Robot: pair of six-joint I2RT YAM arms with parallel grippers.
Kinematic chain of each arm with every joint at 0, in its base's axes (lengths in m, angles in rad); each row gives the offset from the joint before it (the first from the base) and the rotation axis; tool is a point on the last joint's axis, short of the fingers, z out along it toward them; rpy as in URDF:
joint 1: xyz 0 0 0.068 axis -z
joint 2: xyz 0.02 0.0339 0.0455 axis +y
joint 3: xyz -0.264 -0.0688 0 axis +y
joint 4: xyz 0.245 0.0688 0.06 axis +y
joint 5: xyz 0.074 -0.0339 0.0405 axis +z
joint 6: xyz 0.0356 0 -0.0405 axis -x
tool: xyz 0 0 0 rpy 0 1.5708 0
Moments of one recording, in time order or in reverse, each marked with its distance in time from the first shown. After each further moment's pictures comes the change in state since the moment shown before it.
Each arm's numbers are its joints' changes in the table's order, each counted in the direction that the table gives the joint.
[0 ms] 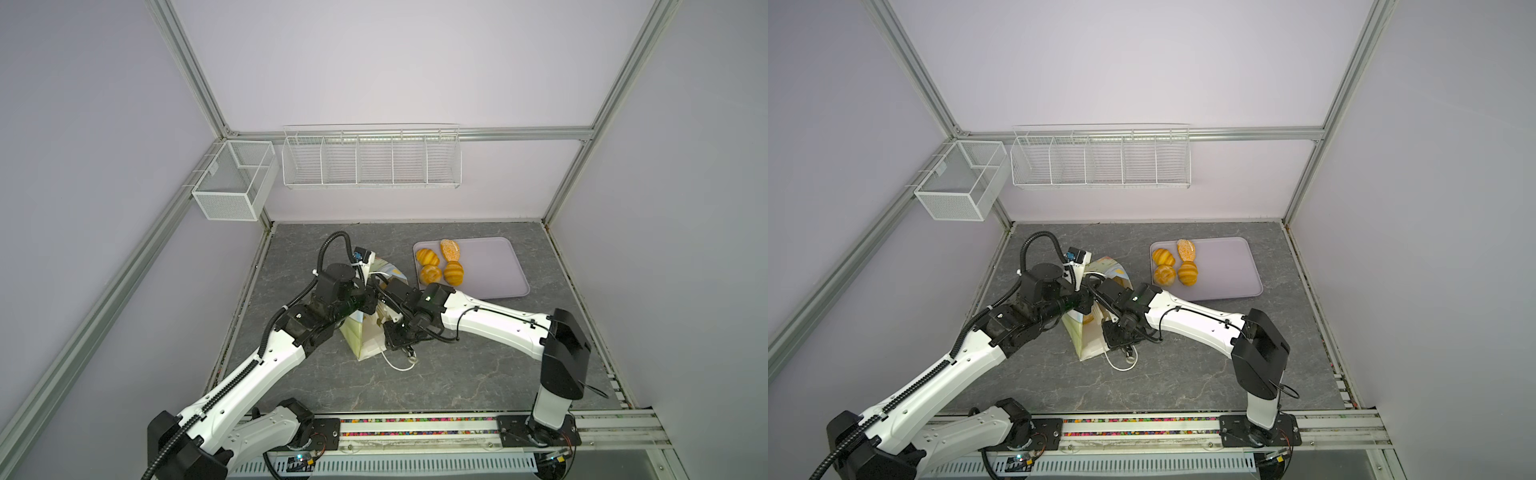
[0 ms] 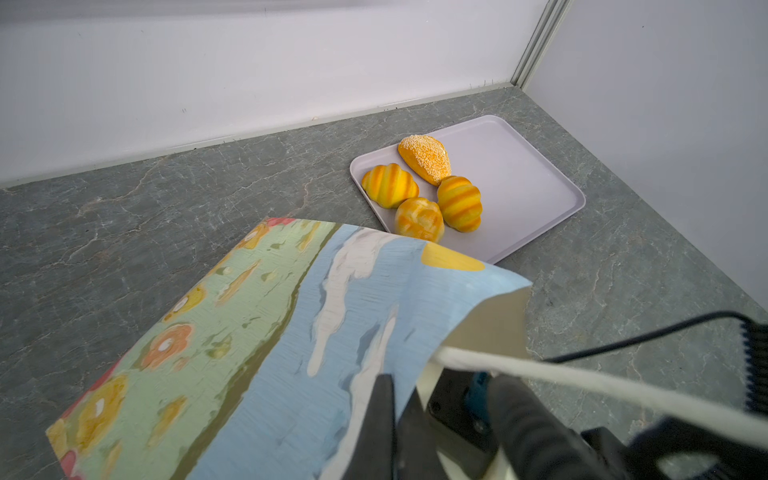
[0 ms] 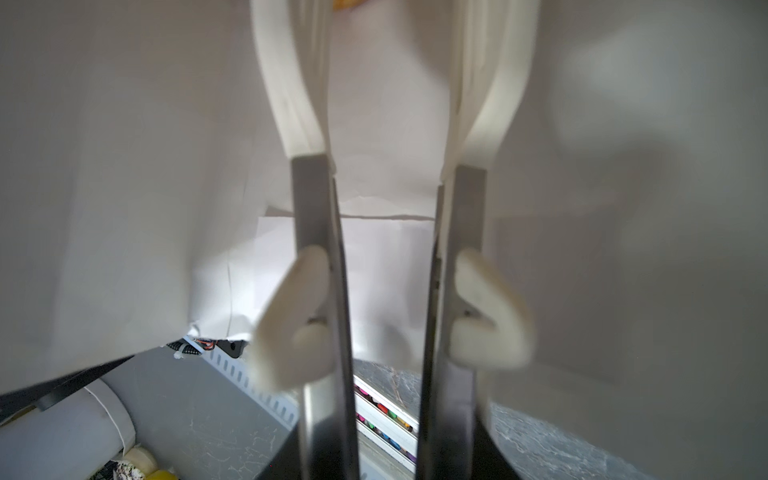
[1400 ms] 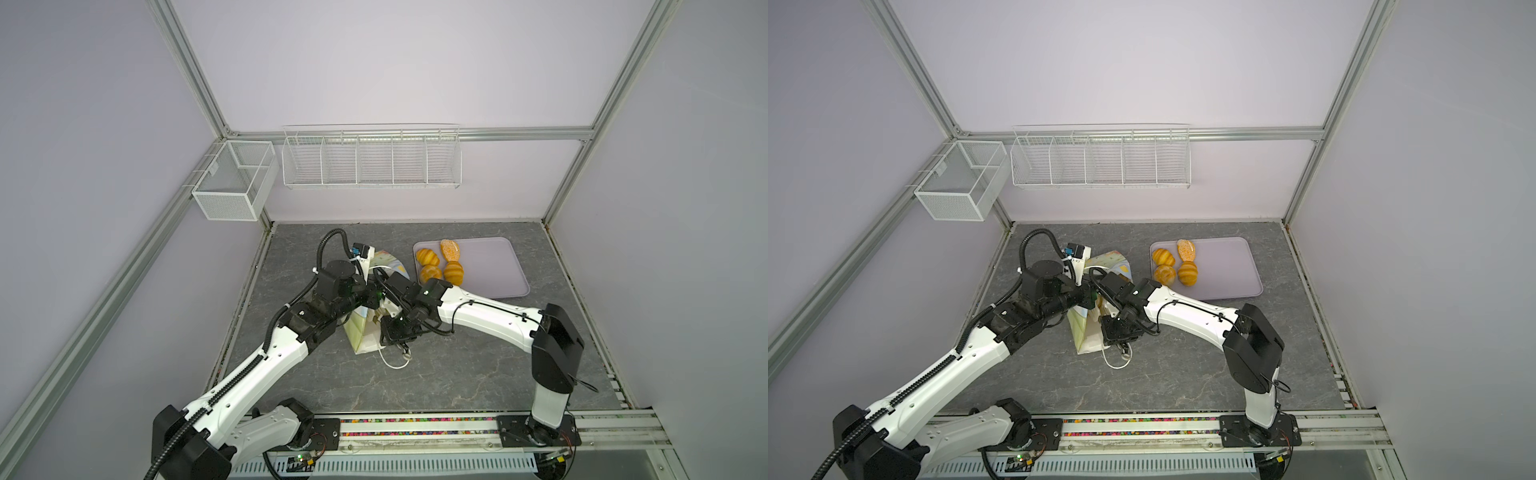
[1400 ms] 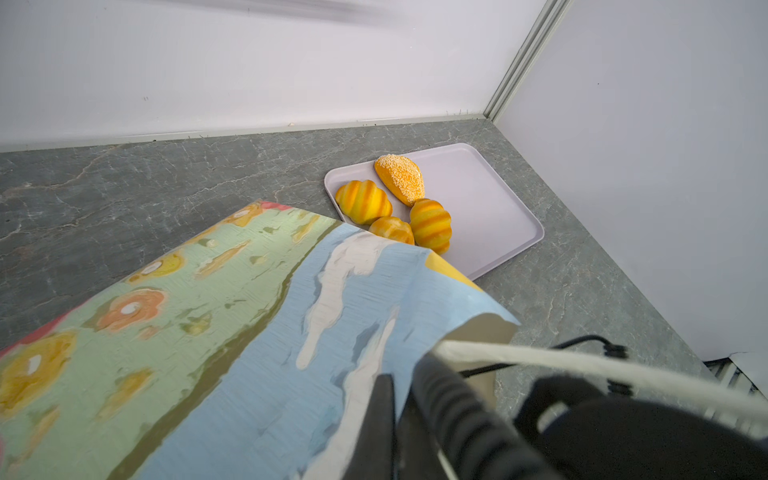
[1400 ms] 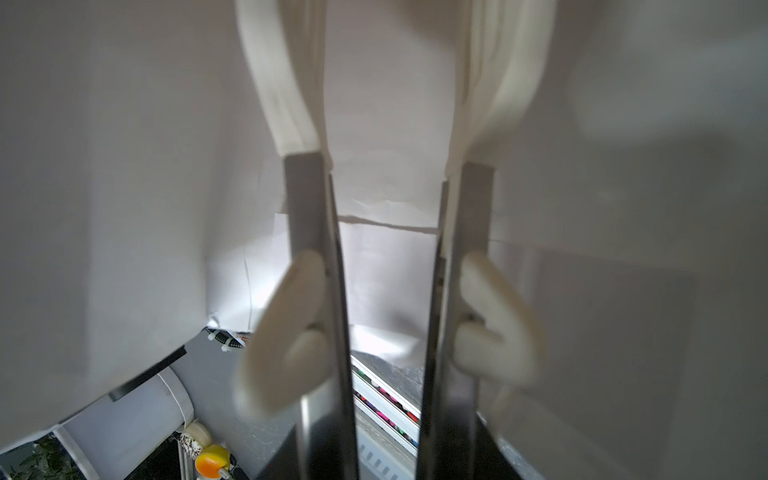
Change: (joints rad) left arm -0.015 0.025 0.005 -0.085 -0.083 0.114; right arm 0.049 0.038 -0.002 -0.071 0.127 -0.020
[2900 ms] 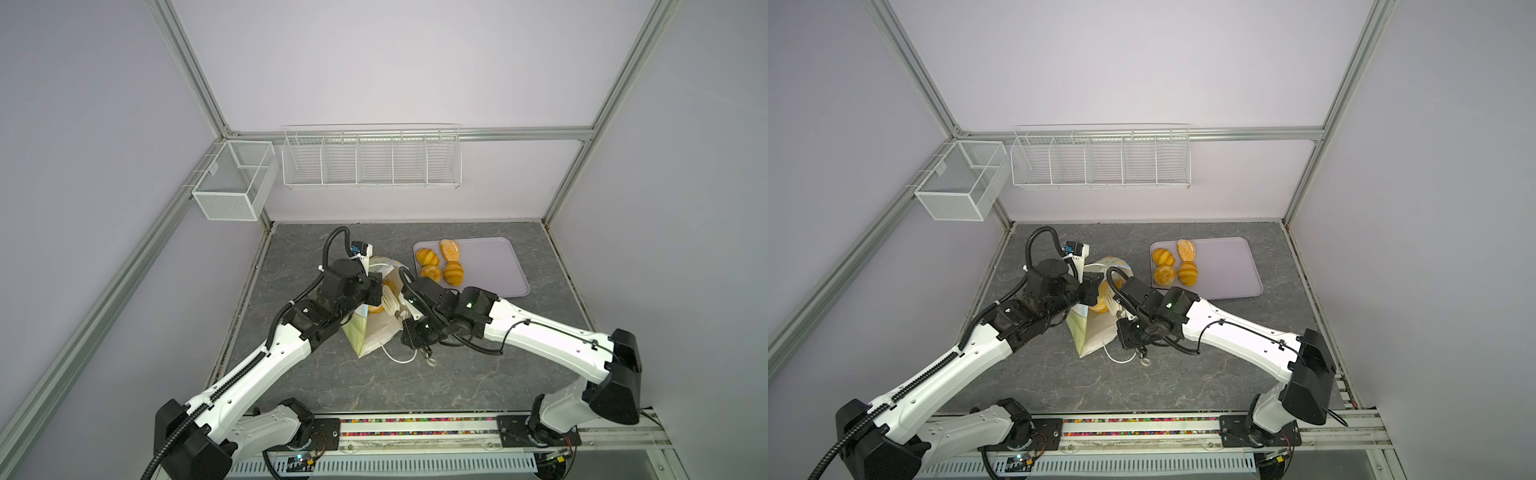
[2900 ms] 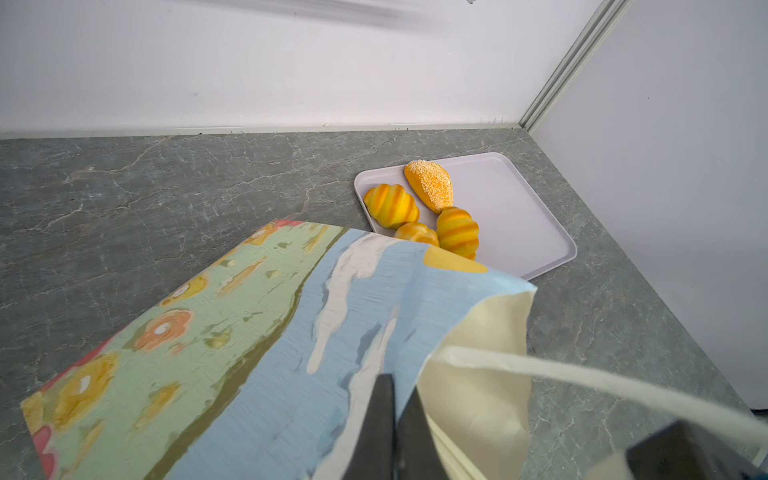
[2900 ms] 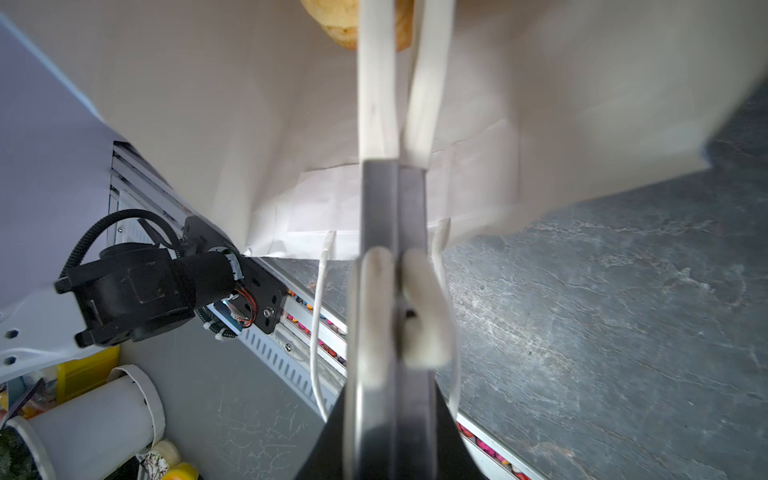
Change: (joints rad) left arm 0.030 0.037 -0.042 0.040 0.153 0.051; right arm -0.060 -0.341 0.145 0.055 -0.191 -0.018
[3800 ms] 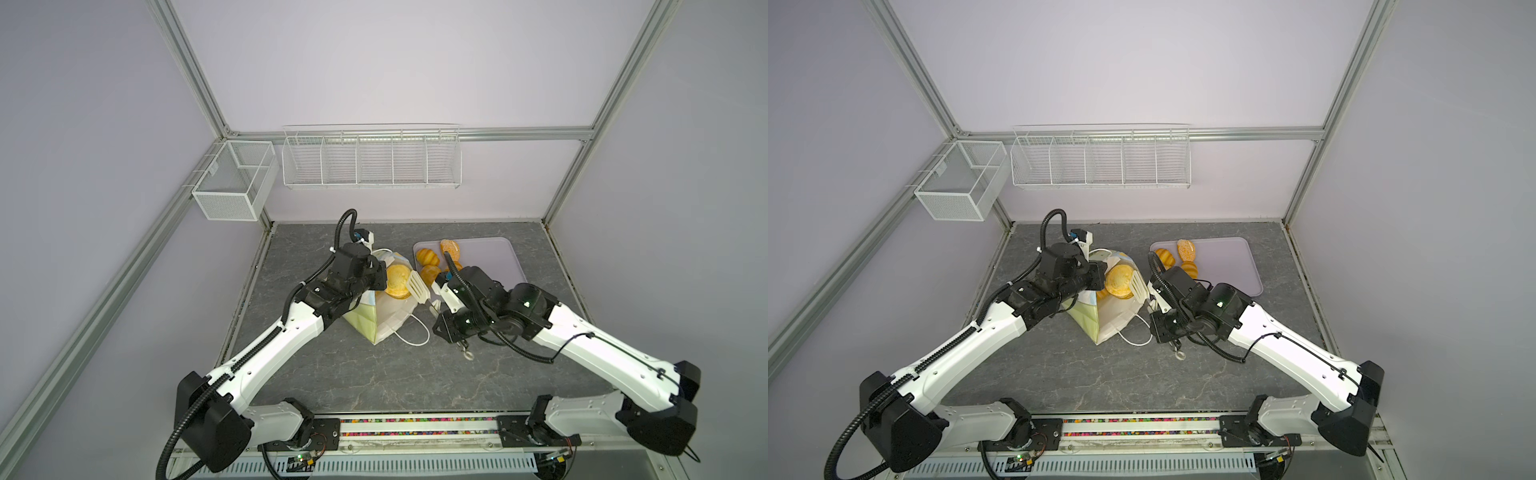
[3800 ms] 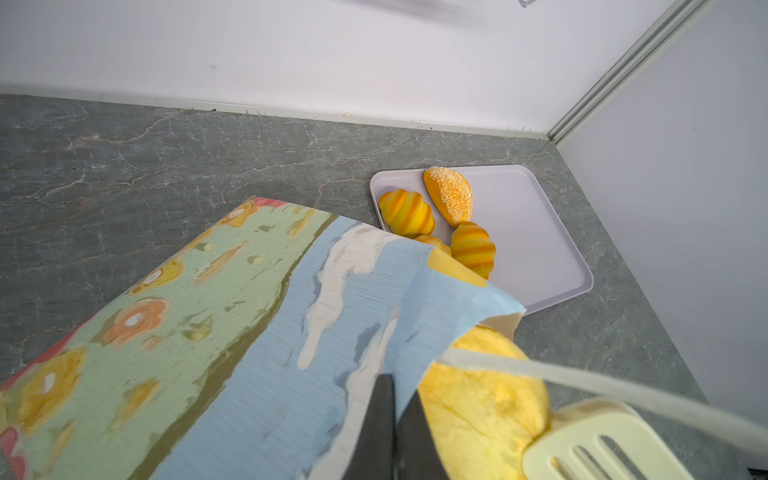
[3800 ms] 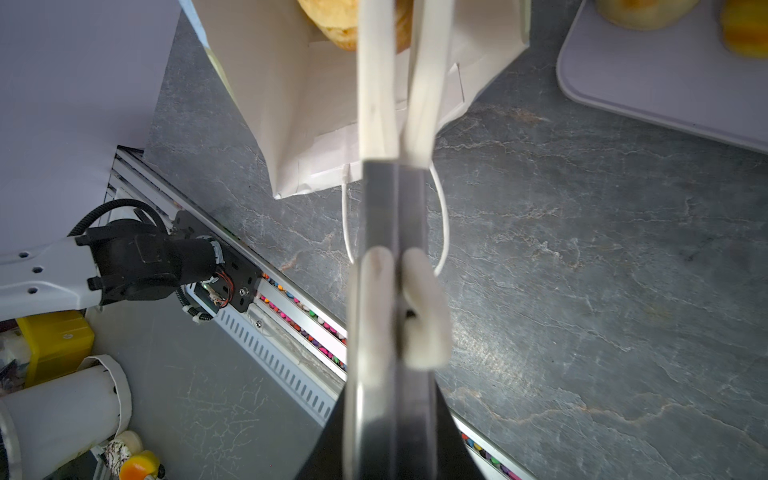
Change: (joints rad) left arm -0.051 0.157 -0.153 0.050 0.001 0.095; right arm 0.125 -0.250 0.036 0.154 -0.018 0.156
